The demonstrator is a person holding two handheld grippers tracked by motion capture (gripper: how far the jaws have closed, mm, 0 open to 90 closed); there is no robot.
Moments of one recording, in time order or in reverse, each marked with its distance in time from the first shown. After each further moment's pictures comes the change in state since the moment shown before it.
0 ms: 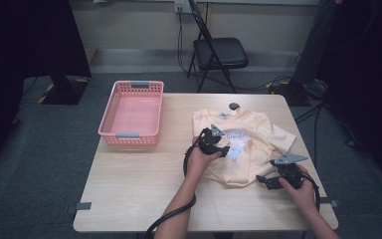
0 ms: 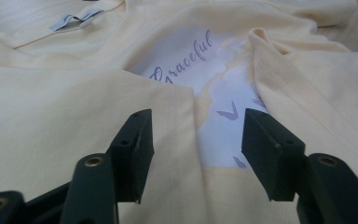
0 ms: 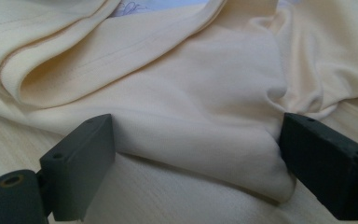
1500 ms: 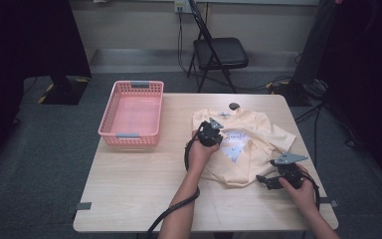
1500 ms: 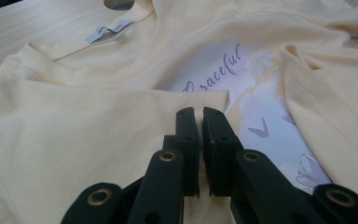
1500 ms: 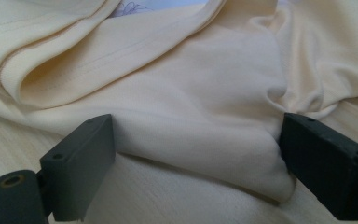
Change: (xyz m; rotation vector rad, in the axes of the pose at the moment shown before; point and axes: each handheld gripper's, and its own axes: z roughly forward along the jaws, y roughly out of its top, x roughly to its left) left arm 0.015 0.016 -0.011 0.010 0.061 -0.026; right arm 0.000 0.000 0.000 0.001 0.002 0.007
